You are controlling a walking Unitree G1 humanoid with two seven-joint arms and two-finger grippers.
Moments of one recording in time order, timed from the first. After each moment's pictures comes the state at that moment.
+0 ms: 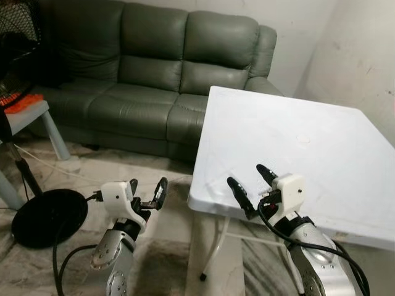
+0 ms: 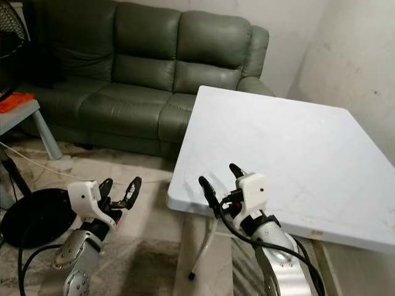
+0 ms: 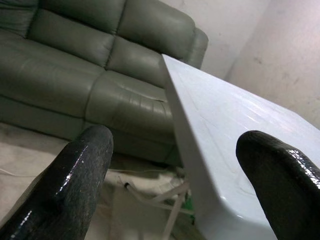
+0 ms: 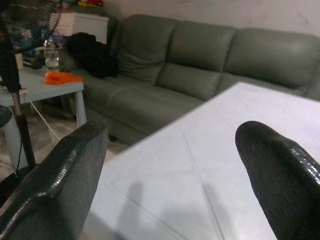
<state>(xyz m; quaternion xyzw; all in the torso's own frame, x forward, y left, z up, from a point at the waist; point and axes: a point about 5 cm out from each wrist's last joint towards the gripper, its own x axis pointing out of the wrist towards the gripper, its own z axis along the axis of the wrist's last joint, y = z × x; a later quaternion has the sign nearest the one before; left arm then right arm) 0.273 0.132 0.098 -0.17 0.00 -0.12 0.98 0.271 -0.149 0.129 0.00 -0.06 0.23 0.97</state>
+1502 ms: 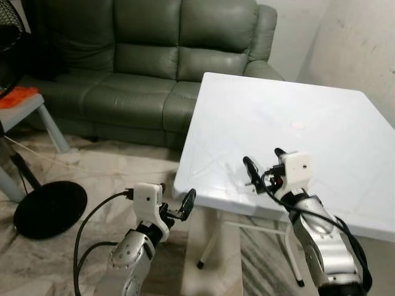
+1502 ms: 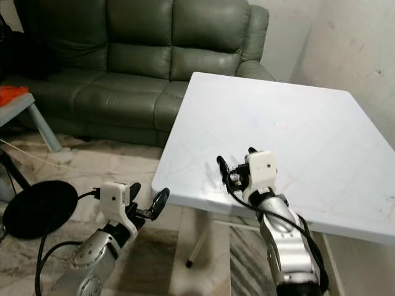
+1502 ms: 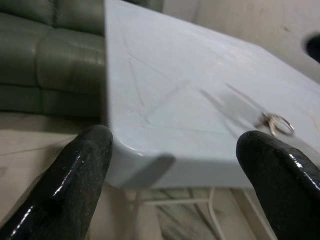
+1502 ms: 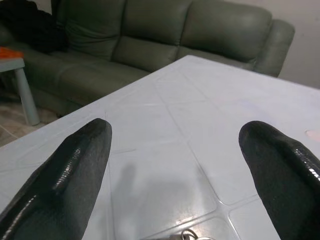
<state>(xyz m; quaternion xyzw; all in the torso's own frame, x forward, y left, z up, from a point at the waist) 0.255 0.093 0.107 -0.11 0.05 -0.22 0.97 0.318 -0.164 0.150 -0.04 -0.05 0.14 0.99</state>
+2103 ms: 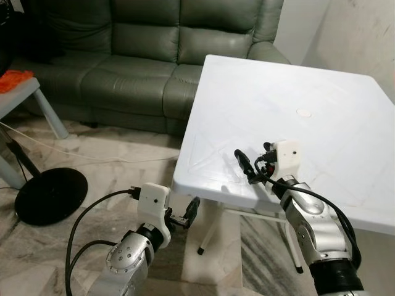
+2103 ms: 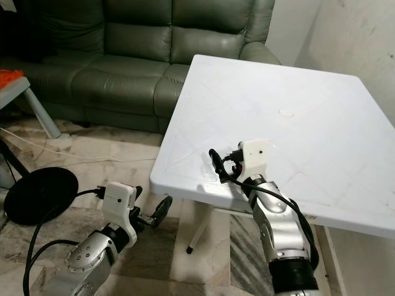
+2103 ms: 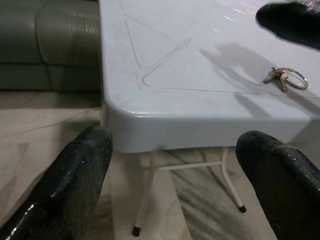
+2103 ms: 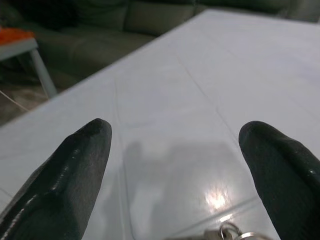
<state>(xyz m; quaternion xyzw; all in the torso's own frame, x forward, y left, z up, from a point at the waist) 0.243 0.094 0.121 -0.04 0.09 -0.22 0.97 0.340 -0.151 0.147 -0.01 0.01 0.16 0.99</state>
